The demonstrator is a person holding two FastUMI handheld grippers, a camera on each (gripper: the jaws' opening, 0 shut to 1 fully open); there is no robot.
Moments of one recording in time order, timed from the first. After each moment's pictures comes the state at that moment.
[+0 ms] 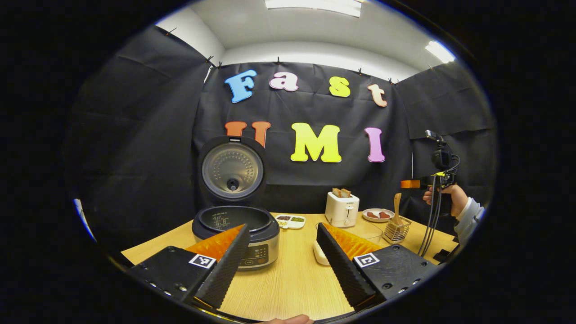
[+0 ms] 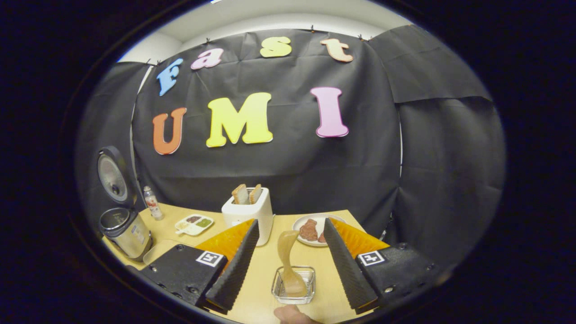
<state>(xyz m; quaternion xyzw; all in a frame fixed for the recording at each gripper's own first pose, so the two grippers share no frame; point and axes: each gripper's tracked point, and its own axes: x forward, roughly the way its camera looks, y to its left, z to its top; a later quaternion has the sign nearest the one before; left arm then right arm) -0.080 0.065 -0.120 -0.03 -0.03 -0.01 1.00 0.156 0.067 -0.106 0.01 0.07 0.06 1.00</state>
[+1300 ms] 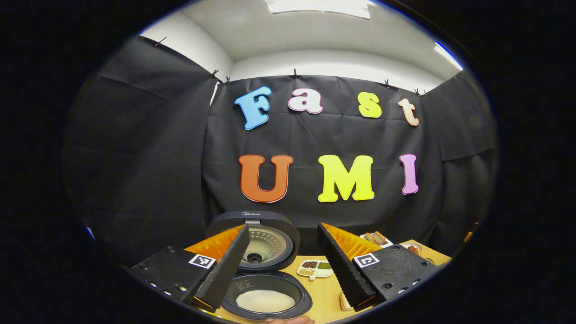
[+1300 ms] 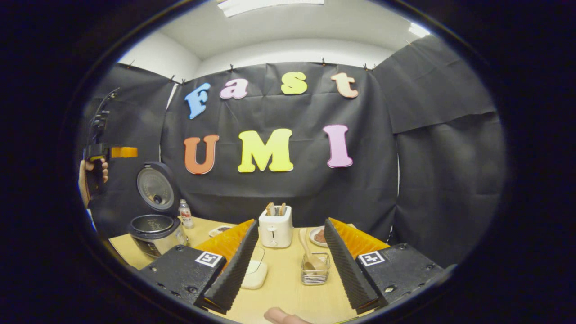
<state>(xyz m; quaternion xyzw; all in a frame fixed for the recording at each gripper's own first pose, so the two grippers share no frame) 0.066 0.137 0.068 -0.04 -0.08 0.03 1.00 -0.004 0.094 -0.071 0.00 -0.02 0.10 1.00</state>
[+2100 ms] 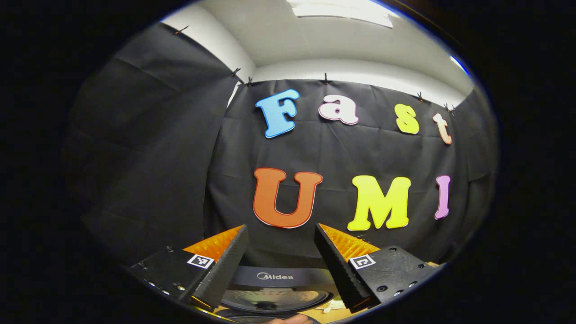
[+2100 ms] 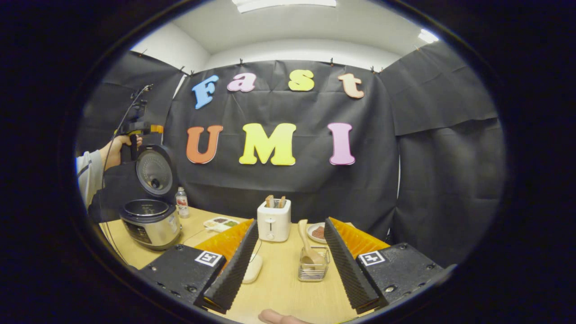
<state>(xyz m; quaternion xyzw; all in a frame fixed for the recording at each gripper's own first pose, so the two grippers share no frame) 0.218 0.242 0.098 -0.10 -0.12 0.08 0.98 0.004 0.098 -0.095 -0.02 -0.04 0.09 1.00</state>
